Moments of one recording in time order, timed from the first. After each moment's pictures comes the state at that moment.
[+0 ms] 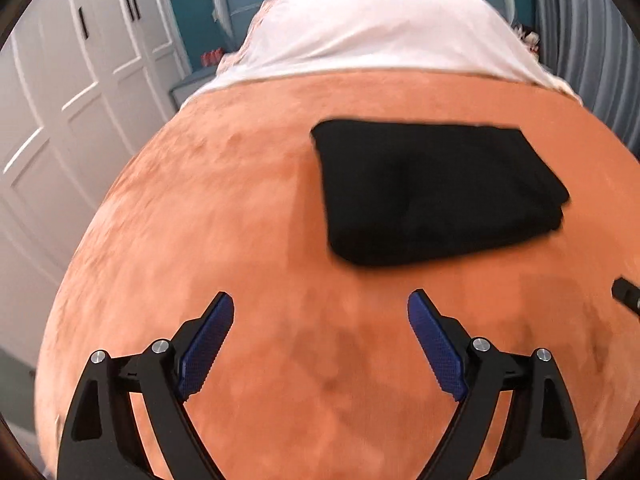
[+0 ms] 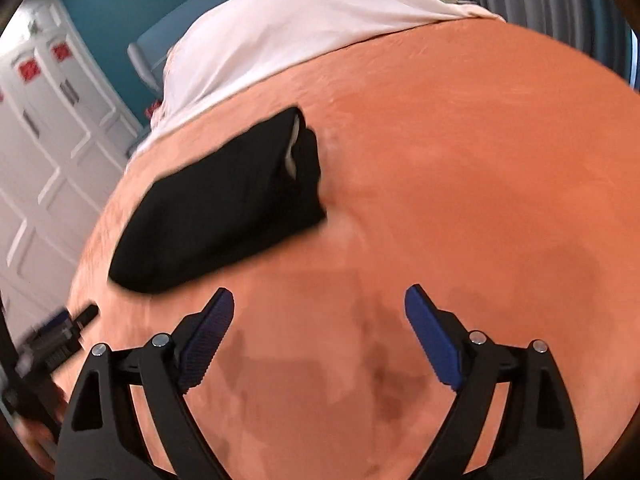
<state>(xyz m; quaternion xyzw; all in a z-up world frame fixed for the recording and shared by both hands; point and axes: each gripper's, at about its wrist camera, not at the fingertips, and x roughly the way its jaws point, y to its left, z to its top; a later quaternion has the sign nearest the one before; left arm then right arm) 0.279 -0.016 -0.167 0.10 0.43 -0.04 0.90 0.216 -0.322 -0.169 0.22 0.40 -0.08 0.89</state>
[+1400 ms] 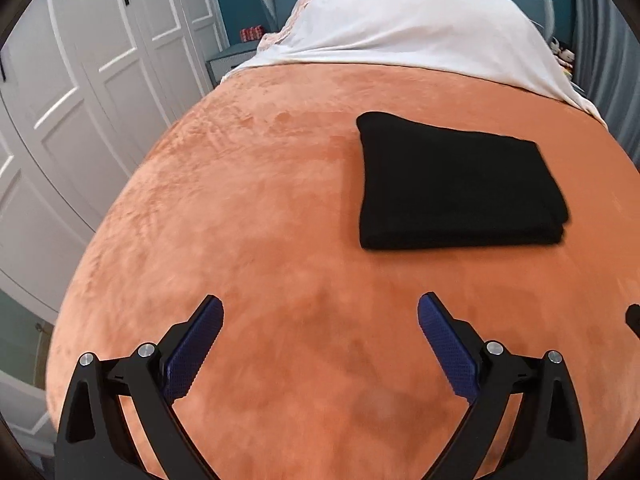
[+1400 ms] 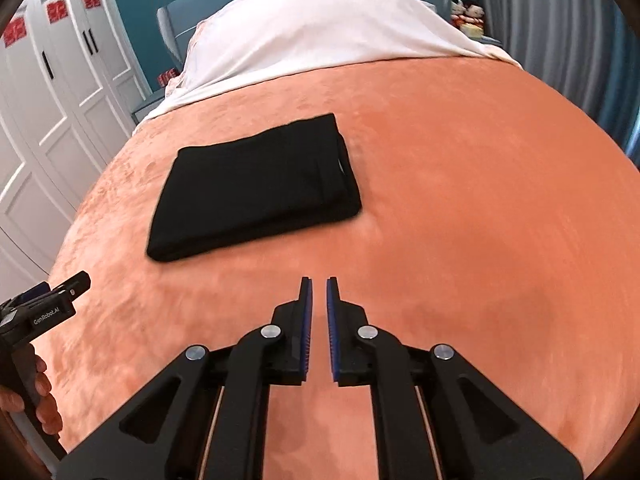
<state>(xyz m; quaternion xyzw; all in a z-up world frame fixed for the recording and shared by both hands) 0.244 0.005 -0.126 0.06 0.45 0.01 0.89 0.188 -0.291 -0.106 0.14 0.41 -0.08 0.90</state>
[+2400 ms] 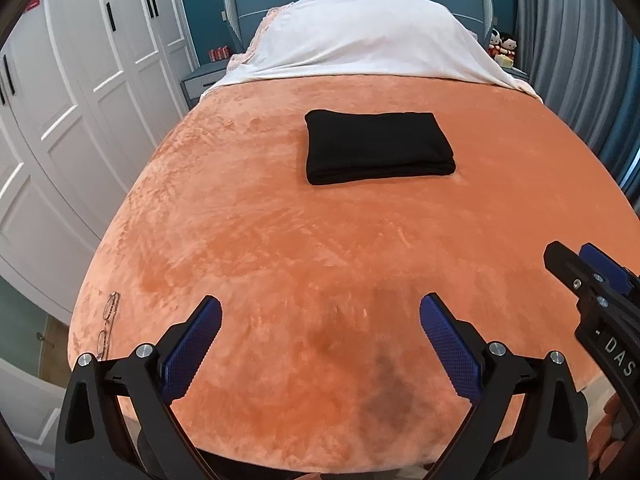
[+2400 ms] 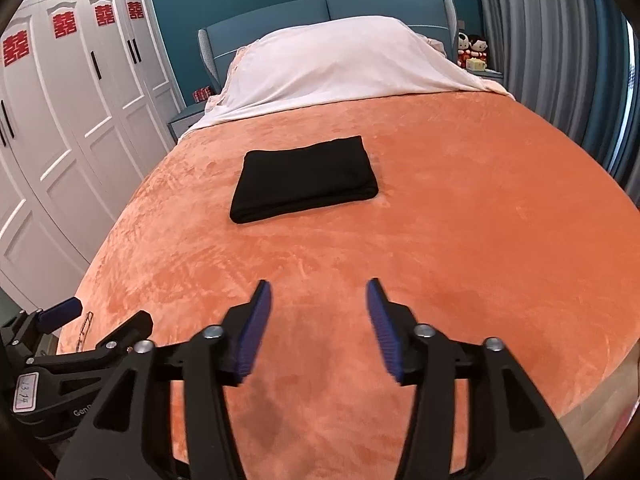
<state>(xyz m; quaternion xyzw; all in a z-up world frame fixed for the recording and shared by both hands) 0.038 -0.010 -0.054 0.07 0.43 -0.06 0.90 0.019 -0.213 -0.021 0.11 0.36 -0.05 0.92</state>
